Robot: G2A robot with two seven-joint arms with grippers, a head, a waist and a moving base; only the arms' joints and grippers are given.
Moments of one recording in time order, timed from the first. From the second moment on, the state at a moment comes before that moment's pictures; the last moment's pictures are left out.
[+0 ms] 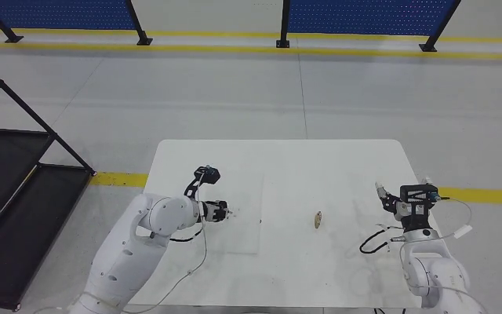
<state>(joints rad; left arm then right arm) 1.44 -1.09 -1.34 -1.89 0.66 0.10 -1.19 -1.73 -1.15 1.60 -1.80 -1.33 0.00 0.00</state>
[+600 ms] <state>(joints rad) 1.55 -1.06 -1.64 -1.69 -0.22 -0.36 -1.31 -1.73 -1.15 1.60 -1.80 -1.33 0.00 0.00</state>
